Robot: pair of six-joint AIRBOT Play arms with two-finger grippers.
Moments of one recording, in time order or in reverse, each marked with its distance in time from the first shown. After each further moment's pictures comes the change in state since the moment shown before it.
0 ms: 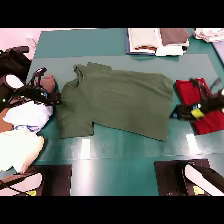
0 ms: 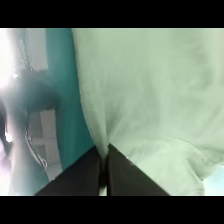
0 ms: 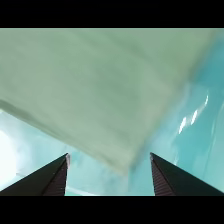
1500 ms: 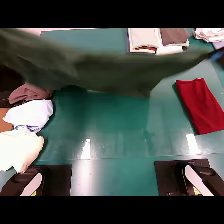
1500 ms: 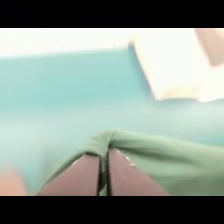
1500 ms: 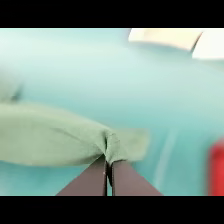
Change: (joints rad) left arm -0.001 0.498 0.631 0.007 0.041 -0.051; right arm 0.037 0.215 0.697 0.113 -0.175 -0.008
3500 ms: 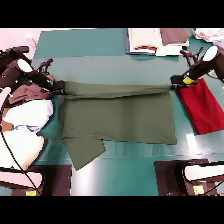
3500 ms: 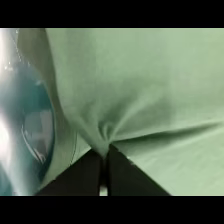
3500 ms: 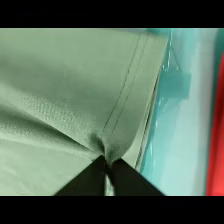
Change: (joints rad) left arm -0.015 -0.818 -0.306 0.000 -0.107 0.029; right arm 0.130 -0.750 -0.068 -0.319 0.055 0.052
